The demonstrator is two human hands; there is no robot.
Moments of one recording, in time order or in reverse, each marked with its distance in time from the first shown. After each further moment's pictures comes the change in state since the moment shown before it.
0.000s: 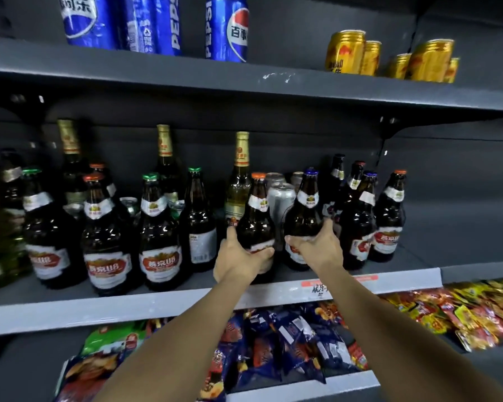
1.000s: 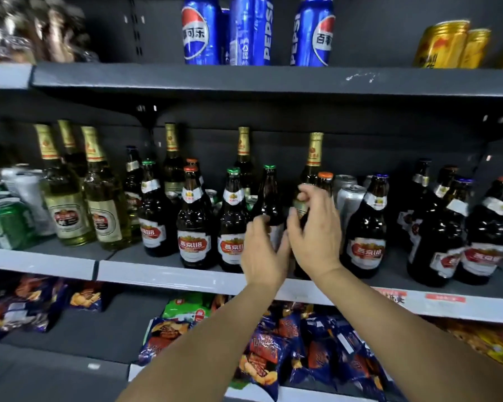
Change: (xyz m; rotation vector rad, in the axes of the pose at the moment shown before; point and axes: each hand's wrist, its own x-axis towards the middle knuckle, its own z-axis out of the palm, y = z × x) left_hand -0.039 -0.020 -0.064 -0.013 0.423 0.261; right_hand -0.082 -0.094 0.055 0.163 0.228 -0.905
